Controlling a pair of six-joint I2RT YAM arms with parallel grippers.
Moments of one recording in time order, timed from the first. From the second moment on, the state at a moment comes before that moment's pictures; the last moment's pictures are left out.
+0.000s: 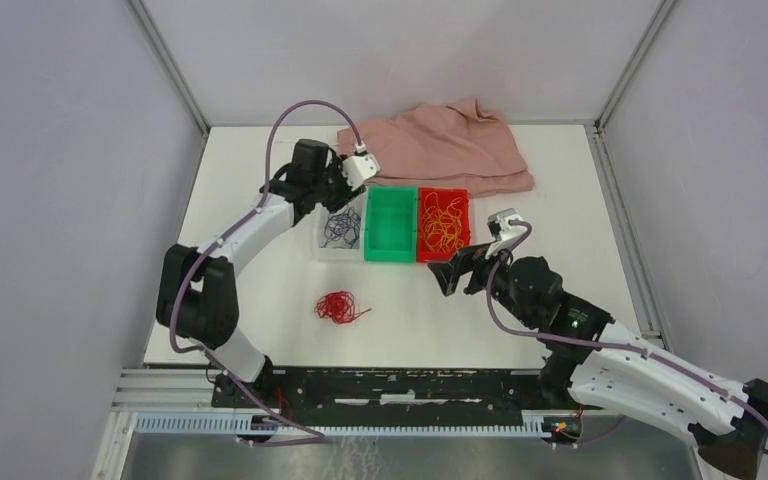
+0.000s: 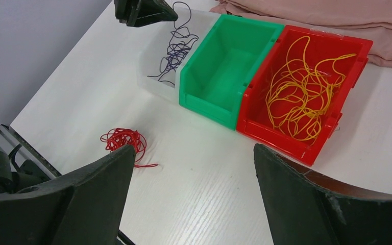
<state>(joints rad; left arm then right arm) -0.37 1.60 1.18 -0.25 0.23 0.74 0.95 0.70 0.59 -0.09 0.32 0.42</state>
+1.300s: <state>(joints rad) -0.06 1.12 1.12 -0.94 0.64 0.77 0.99 1.80 0.91 0.15 -0.32 0.47</state>
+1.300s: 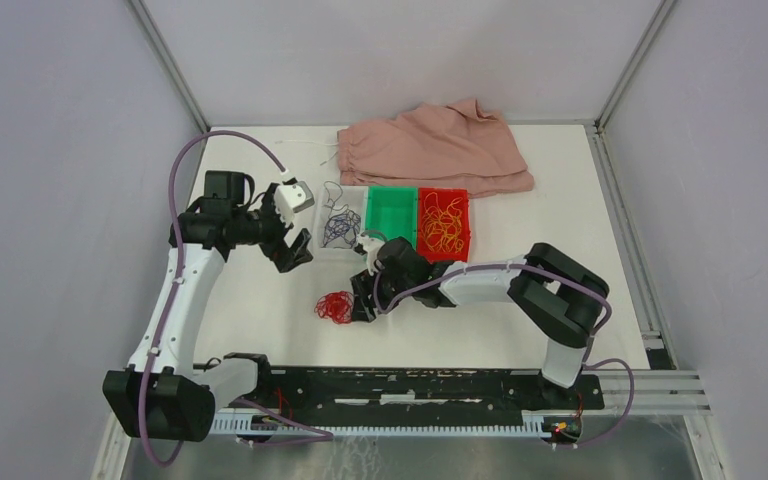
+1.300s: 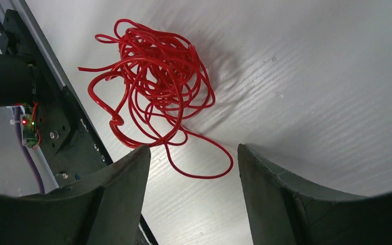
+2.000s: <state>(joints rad) -0.06 1.12 1.12 -0.94 0.68 0.78 0.99 1.80 0.97 0.09 -0.34 0.43</state>
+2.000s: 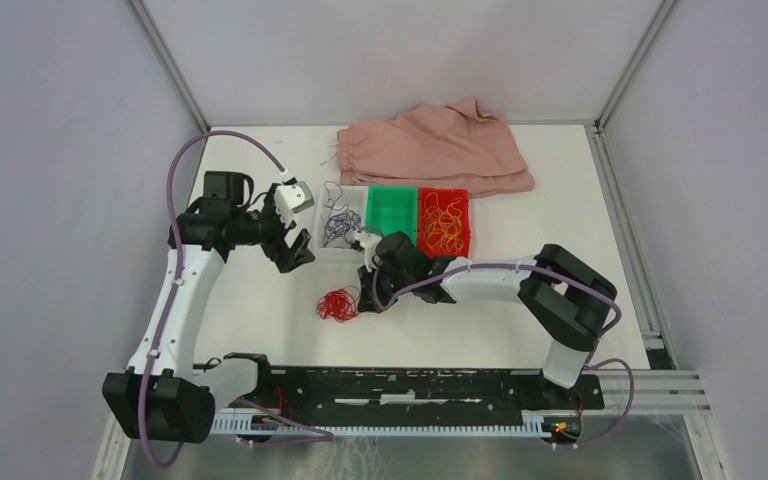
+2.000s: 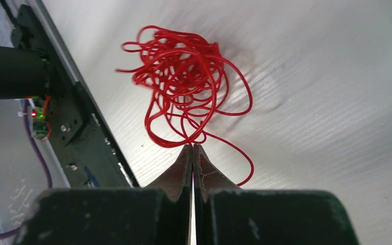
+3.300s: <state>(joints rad) -0.34 0.80 0.93 -0.93 0.72 1.09 0.93 1.42 1.03 -0.11 -0.24 0.51</state>
